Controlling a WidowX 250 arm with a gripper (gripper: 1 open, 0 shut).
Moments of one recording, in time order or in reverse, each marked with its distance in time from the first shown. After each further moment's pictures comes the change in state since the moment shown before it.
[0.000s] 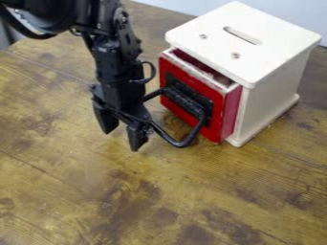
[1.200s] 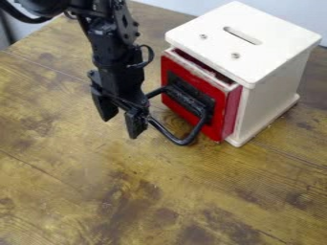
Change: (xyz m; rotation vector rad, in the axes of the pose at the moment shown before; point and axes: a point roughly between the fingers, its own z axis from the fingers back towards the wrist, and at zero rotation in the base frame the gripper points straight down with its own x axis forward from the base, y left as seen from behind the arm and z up) arm 0.006 0.012 0.014 -0.001 -0.023 0.003
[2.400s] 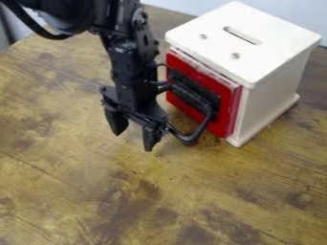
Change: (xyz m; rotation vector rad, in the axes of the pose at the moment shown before) arm 0.002 -0.027 -0.012 0.020 0.015 0.097
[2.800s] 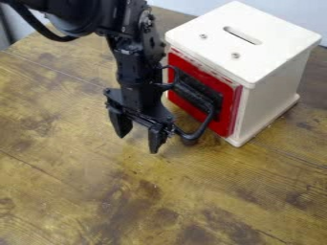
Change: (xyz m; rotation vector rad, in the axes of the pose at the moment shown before) arm -0.001 -0.004 -0.001 -0.003 0.006 0.035
